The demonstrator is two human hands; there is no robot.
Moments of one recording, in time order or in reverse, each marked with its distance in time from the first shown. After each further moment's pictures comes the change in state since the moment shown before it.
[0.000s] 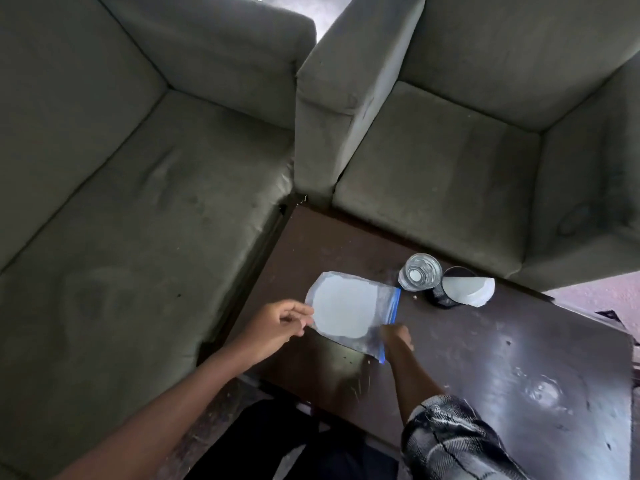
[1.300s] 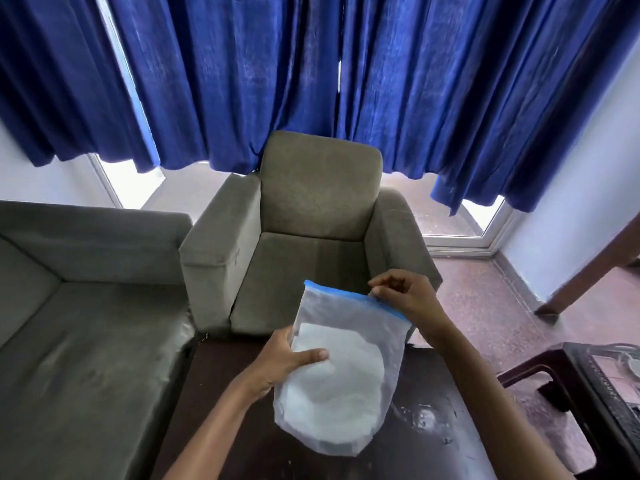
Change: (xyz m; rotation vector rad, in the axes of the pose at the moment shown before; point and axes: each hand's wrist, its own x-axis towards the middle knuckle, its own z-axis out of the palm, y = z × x) left_hand -0.107 0.193 0.109 -0.118 -0.337 0.489; right_hand -0.272 0.025 -0.369 0.563 0.168 -1.138
